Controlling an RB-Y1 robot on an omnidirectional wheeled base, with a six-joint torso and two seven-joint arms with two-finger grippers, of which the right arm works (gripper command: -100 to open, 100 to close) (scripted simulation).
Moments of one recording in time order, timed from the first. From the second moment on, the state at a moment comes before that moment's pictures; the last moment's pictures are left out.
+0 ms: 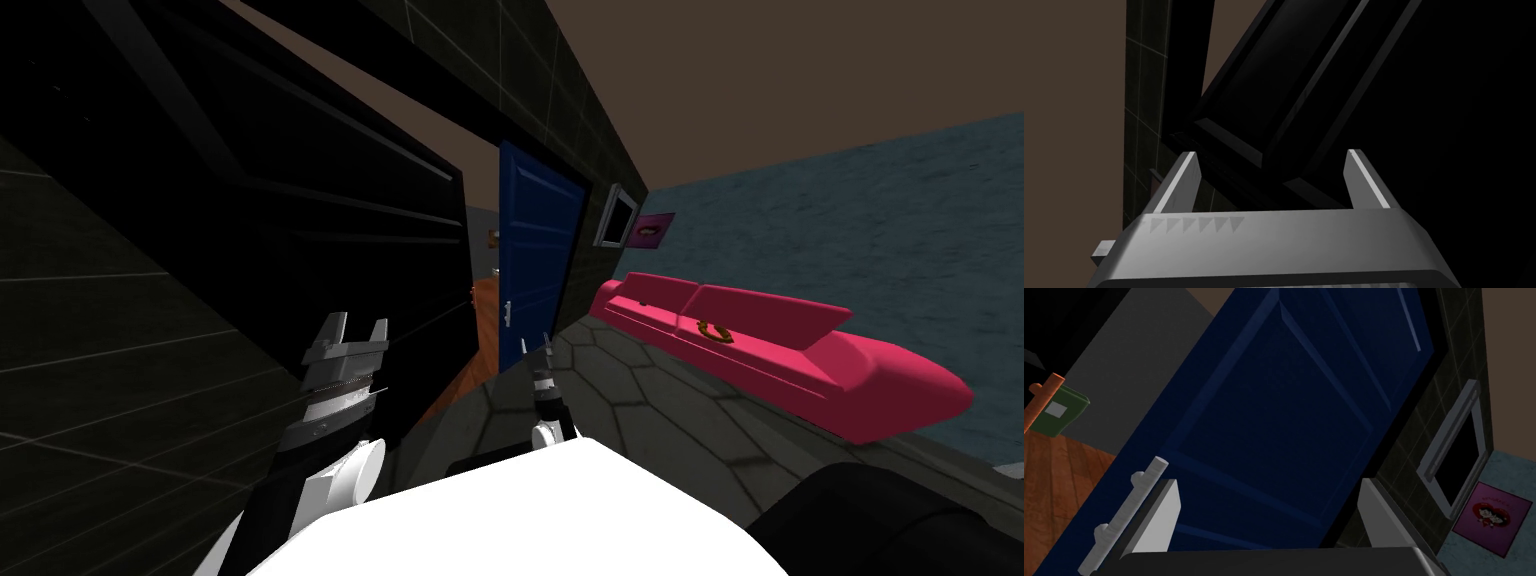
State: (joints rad) arm 0.35 -0.10 0.33 -1.71 -0.34 -0.71 -0.56
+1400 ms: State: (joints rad) arm 0.26 -0.10 0.46 -1.43 -0.46 -0.76 -0.77
